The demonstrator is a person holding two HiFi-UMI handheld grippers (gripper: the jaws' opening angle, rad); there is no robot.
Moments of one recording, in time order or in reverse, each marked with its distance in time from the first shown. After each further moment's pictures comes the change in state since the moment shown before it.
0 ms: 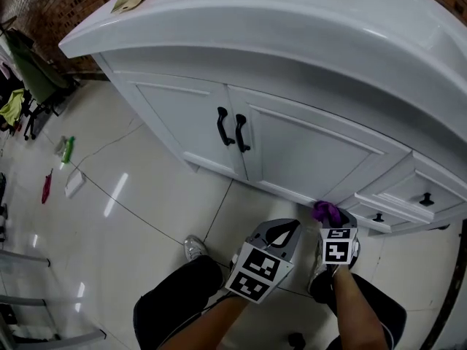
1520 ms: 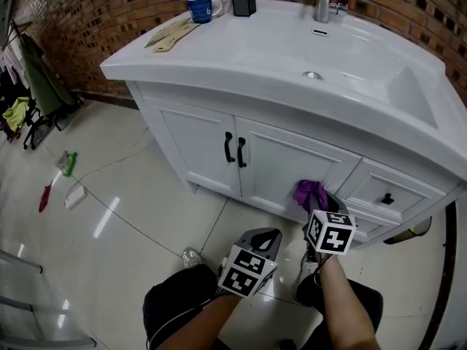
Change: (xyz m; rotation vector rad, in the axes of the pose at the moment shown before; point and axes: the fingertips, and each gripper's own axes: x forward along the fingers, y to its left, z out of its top) left arm -0.054 -0.019 0.019 0.017 0.002 0.065; right arm -0.120 -0.002 0.158 0.258 -0.338 0.057
